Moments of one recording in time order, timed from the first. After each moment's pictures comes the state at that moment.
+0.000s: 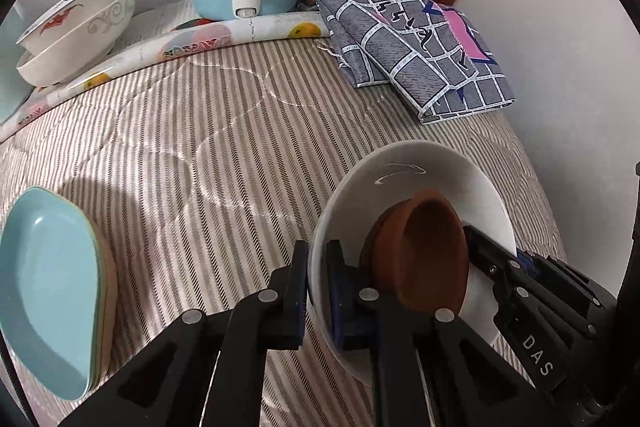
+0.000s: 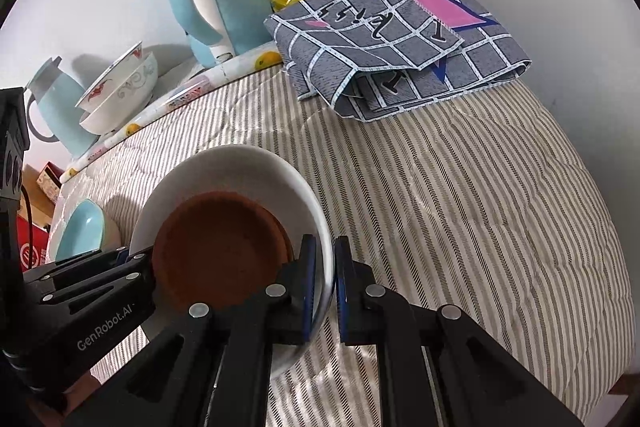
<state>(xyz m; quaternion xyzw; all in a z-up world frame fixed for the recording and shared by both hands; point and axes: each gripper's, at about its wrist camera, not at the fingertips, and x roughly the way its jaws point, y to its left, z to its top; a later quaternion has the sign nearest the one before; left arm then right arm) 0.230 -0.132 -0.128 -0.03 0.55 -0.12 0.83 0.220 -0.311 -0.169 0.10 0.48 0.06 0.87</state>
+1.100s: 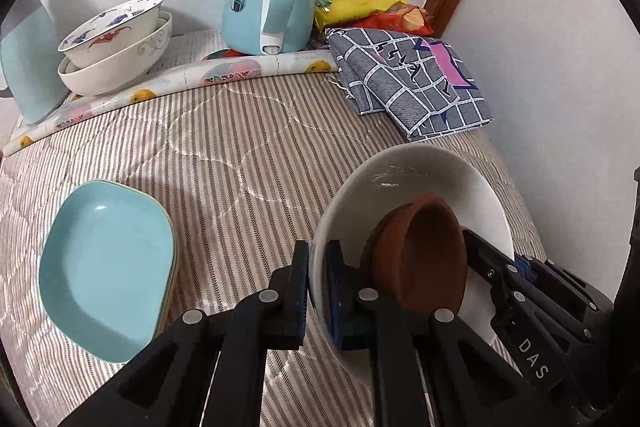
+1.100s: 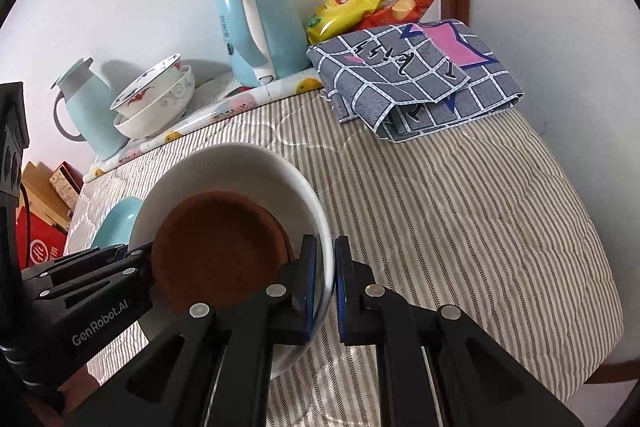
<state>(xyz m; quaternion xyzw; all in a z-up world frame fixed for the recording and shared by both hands) 0.194 -0.093 -0.083 -0.04 0.51 -0.12 0.85 0.177 -0.280 -0.122 0.09 0.44 0.07 0.89</state>
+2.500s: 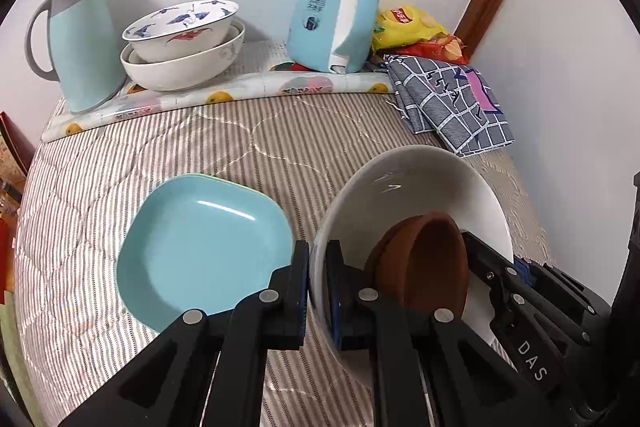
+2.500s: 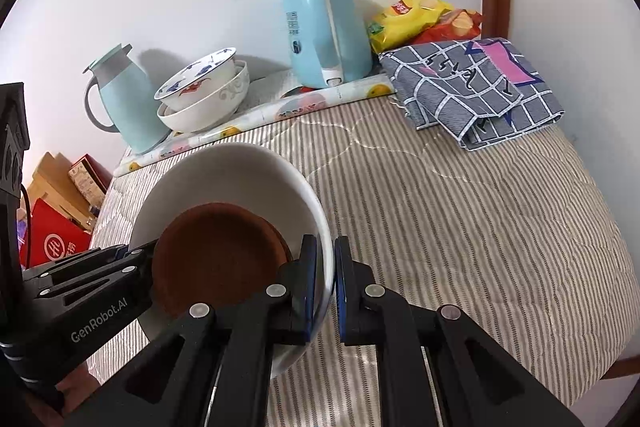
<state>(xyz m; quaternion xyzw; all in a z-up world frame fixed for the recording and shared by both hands) 0.181 -0.005 -0.066 -0.05 0.50 -0.10 0.86 0.166 -0.198 -0.105 0.08 0.43 0.09 0.89</state>
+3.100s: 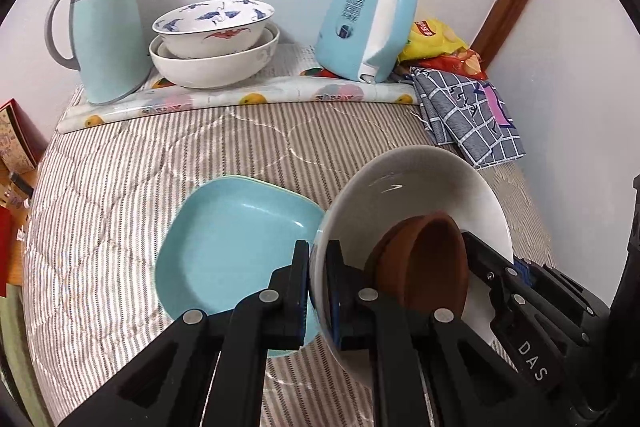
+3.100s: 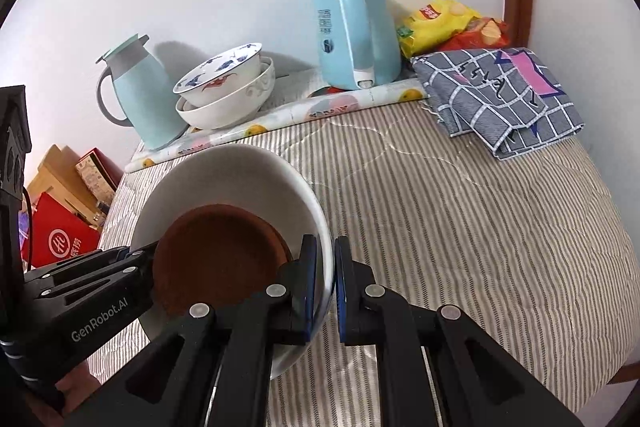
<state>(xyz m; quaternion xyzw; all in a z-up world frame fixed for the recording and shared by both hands) 0.183 0.035 -0.064 -0.07 0.49 -0.08 0.86 0.171 -0.160 -0.101 0.07 0.43 0.11 0.89</state>
